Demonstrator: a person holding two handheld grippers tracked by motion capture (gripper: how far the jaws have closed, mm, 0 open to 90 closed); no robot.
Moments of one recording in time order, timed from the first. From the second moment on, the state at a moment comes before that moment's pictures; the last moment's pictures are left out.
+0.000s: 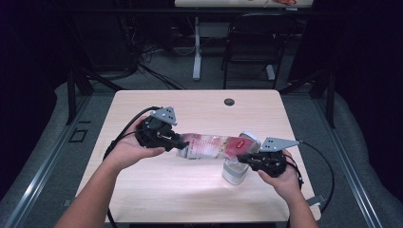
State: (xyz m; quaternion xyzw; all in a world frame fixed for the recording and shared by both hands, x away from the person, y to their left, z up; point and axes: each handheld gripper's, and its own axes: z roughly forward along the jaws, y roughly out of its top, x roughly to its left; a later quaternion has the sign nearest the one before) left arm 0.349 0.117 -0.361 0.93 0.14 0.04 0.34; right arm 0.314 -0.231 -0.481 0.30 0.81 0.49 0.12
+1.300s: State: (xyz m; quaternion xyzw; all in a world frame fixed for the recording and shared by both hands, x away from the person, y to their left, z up) left arm 0.353 0.102 -0.347 0.93 0.13 0.04 0.34; right arm 0.309 -0.233 -0.486 0.30 0.81 0.48 0.14
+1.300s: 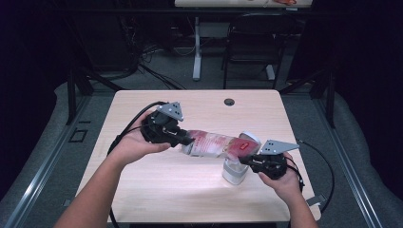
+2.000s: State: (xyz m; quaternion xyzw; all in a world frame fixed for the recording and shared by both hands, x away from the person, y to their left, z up) left arm 0.352 0.095 -0.342 0.93 0.12 0.04 0.35; right arm 0.307 -0.235 -0.490 0.31 0.81 0.48 0.15
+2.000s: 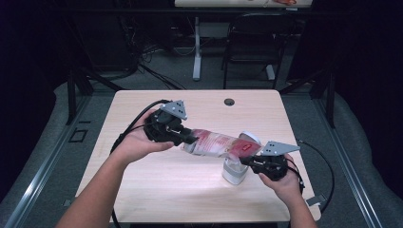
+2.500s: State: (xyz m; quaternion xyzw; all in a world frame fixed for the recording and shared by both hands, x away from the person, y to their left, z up) left arm 0.353 0.092 -0.340 0.93 0.11 0.05 0.35; right arm 0.307 -0.235 -0.491 0.31 0.81 0.48 0.15
